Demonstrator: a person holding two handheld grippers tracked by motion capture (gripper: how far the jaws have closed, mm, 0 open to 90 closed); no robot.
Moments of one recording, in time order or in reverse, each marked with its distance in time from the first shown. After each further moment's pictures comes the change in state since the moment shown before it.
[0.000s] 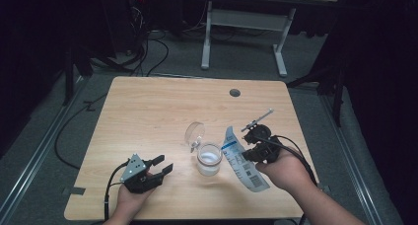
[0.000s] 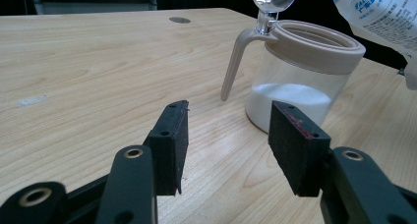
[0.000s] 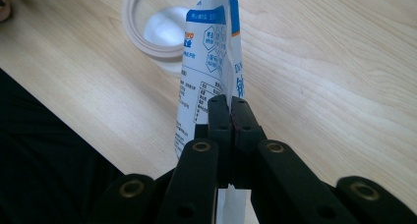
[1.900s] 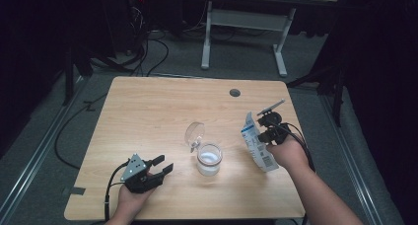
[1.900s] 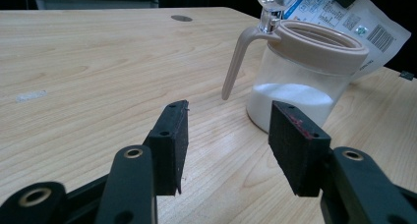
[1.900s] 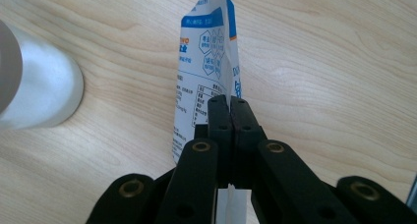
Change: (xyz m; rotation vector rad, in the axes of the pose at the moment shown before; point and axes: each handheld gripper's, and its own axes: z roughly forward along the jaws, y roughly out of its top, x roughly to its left) left arm 0.000 -0.001 0.001 0.002 0.006 -0.018; right arm -0.083 0.010 0.052 -0.014 -0.158 0.175
